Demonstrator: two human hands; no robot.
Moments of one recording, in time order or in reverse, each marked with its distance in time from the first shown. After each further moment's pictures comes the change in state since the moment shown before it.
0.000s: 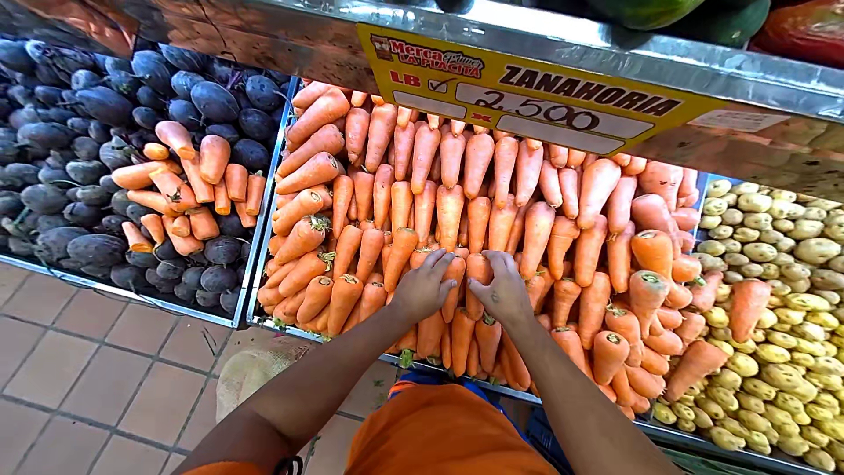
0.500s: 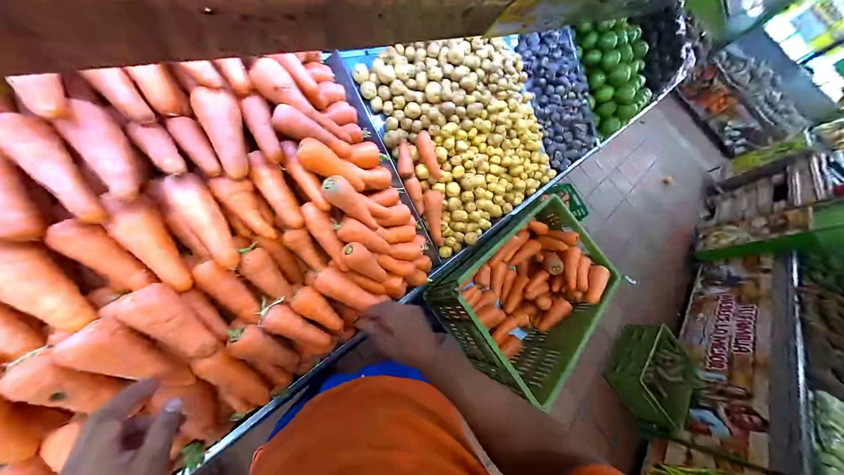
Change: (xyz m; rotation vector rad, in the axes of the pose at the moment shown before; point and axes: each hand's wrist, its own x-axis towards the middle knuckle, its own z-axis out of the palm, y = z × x) left_hand -0.085 0.024 0.046 -0.316 0.040 0.158; right_hand -0.246 0.152 -0.093 0.144 0.266 0.149
